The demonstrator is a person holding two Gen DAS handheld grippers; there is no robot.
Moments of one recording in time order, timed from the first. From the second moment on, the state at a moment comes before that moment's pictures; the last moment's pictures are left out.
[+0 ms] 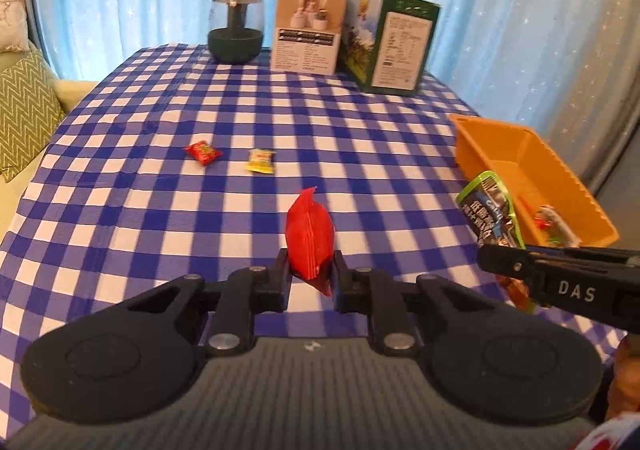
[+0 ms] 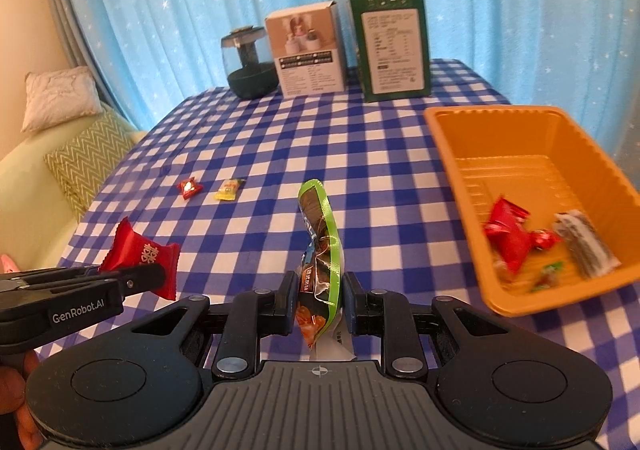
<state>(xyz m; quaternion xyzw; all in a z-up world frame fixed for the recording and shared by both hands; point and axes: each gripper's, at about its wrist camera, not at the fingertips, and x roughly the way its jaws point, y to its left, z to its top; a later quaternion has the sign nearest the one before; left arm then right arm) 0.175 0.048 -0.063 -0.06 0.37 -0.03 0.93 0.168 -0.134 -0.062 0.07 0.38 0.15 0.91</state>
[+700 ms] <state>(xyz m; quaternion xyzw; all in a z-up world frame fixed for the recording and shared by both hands) 0.155 -0.025 -0.032 -0.03 0.36 -0.08 0.93 0.128 -0.202 -0.031 0.09 0.35 0.11 0.93</state>
